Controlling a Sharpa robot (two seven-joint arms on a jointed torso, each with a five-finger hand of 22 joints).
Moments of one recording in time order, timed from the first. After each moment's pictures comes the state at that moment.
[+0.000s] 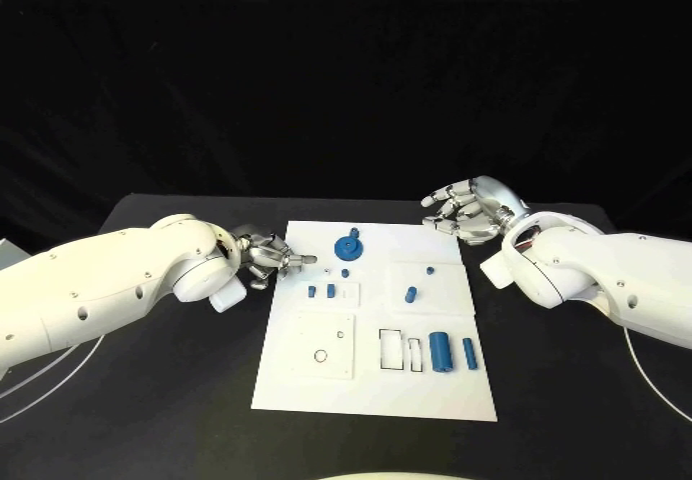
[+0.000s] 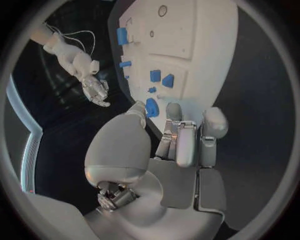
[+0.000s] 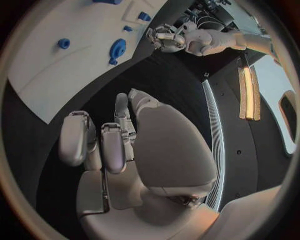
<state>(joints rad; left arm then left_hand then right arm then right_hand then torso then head) 1.28 -0.81 -0.06 1.41 -0.68 -0.04 -0.36 1.20 -0.06 0.03 0.29 0.09 0.80 0.13 0.43 0.85 1.01 0.06 0.98 0.68 1.44 -0.01 1.41 1.26 0.12 1.16 0.09 1.22 1.05 1.33 -0.88 -0.17 1.50 -0.71 -0.50 0.11 1.52 -0.20 0.34 0.27 0.25 0.91 0.14 0.17 0.40 1.12 0.06 0.45 0.65 1.47 -0.01 1.41 1.26 0.07 1.43 0.08 1.20 1.31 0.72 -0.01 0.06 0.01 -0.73</state>
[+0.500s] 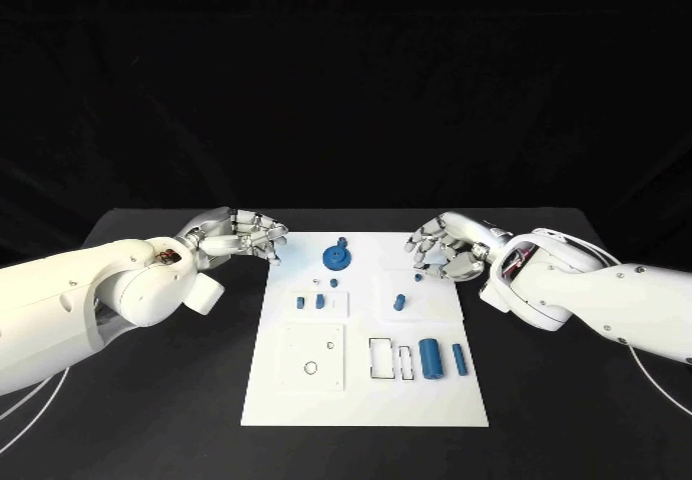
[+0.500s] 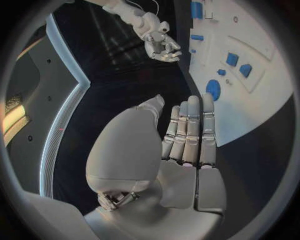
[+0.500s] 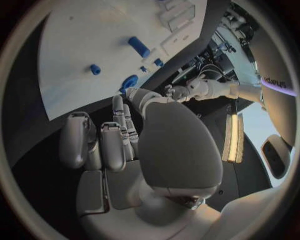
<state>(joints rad) 1.27 -0.92 -0.06 1.46 -0.26 -0.07 0.15 1.45 -0.14 0.32 0.29 0.10 0.78 0.19 0.36 0.52 0.86 0.14 0.55 0.25 0.90 0.09 0.84 0.57 0.17 0.85 0.19 0.60 0.53 1.30 -0.93 -0.17 1.56 -1.16 -0.41 0.04 1.46 -0.28 0.50 0.21 0.21 0.97 0.15 0.17 0.40 1.13 0.09 0.14 0.31 1.46 0.00 1.39 1.24 0.07 1.44 0.10 1.23 1.31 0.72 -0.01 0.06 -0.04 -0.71</state>
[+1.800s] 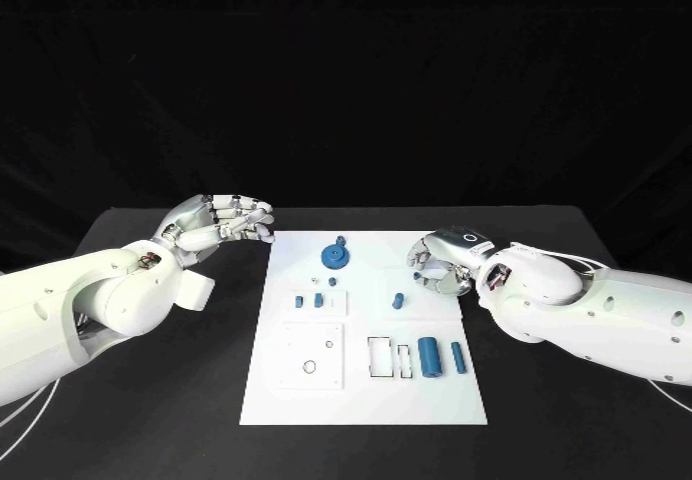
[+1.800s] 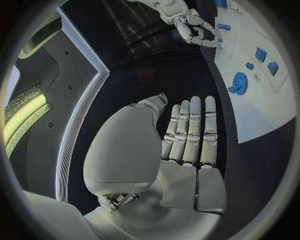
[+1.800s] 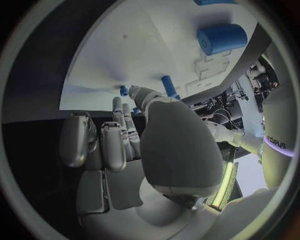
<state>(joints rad) 1.25 -0.98 -0.06 1.52 -0.14 -0.12 0.39 1.47 -0.19 0.43 0.26 0.10 0.83 0.20 0.33 0.42 0.97 0.15 0.40 0.13 0.88 0.11 0.66 0.44 0.17 0.83 0.23 0.42 0.41 1.25 -0.89 -0.17 1.56 -1.67 -0.40 -0.19 1.44 -0.29 0.48 0.19 0.20 0.99 0.15 0.17 0.40 1.11 0.09 0.10 0.23 1.47 0.00 1.39 1.24 0.07 1.44 0.10 1.22 1.31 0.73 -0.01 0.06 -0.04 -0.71</state>
